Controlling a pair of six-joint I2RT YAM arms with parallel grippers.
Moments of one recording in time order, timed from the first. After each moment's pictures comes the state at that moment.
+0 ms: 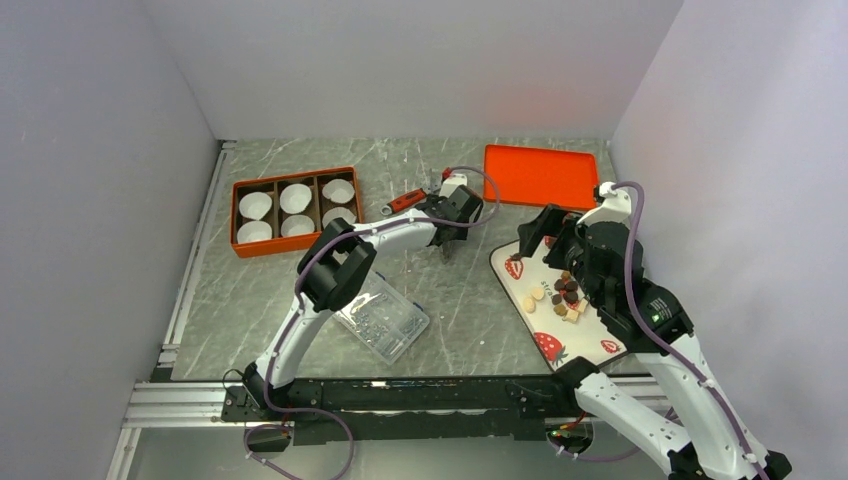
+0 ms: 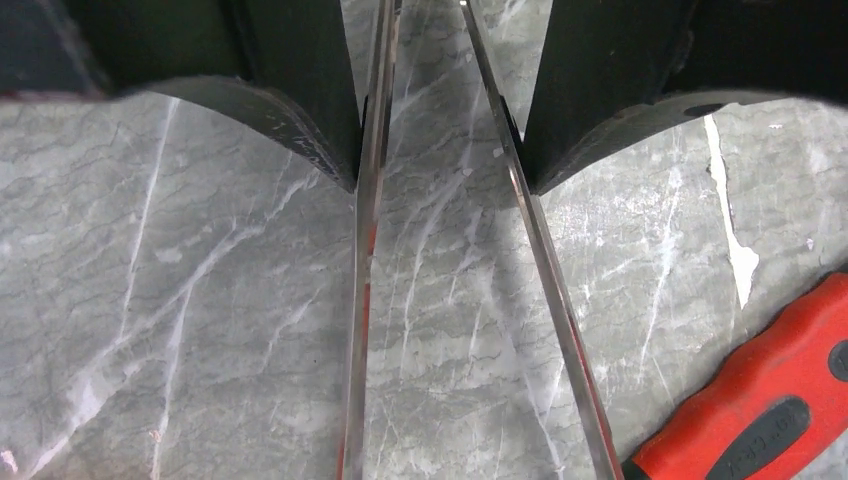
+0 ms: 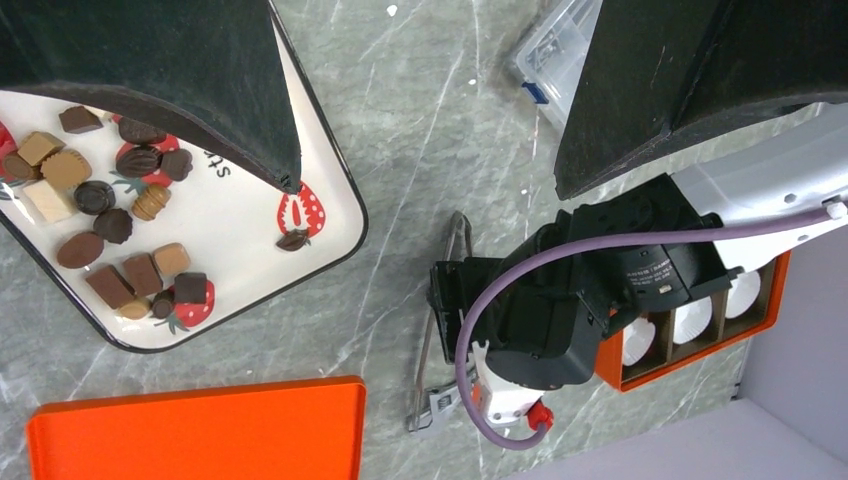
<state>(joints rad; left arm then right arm) -0.83 2.34 1.83 -0.36 -0.48 -0.54 0.53 0.70 1.06 -0.72 0.37 0.51</state>
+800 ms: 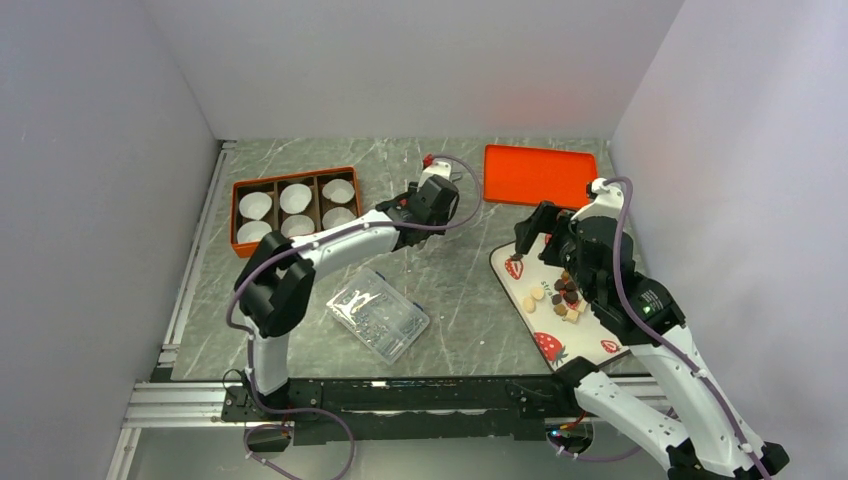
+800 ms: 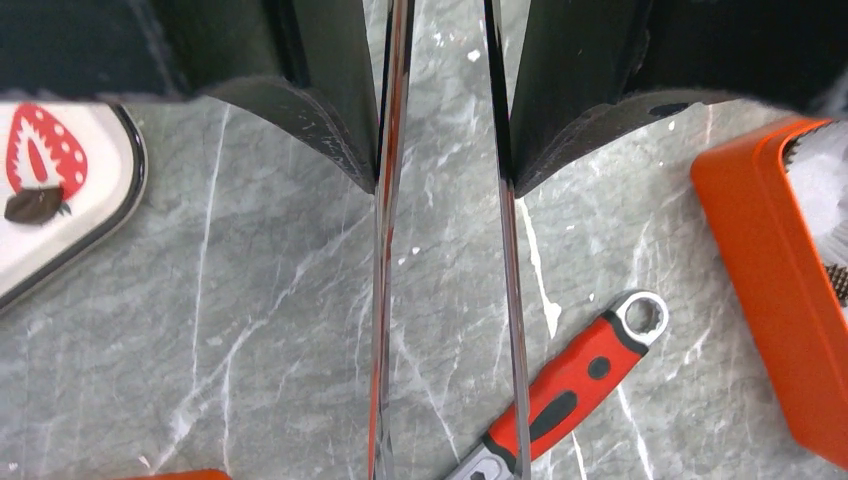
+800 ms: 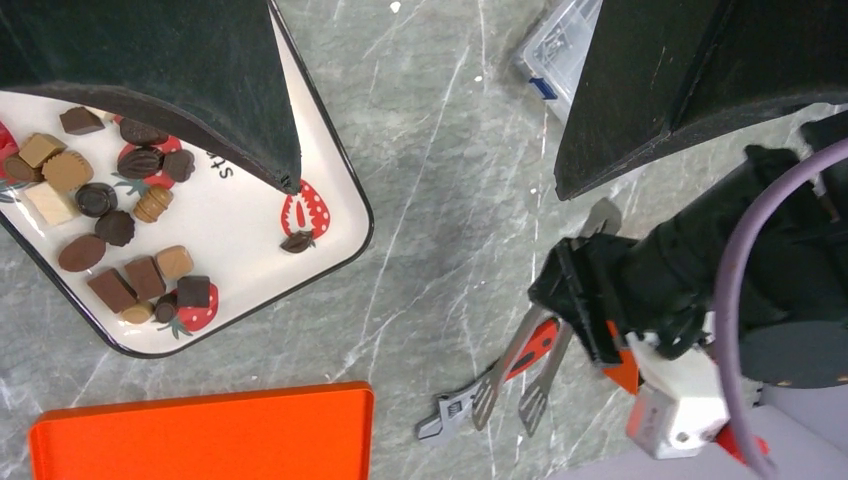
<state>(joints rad) -0.83 1.93 1.52 -0.32 -0.48 -0.41 0.53 0.73 1.05 -0.71 0.37 0.52</state>
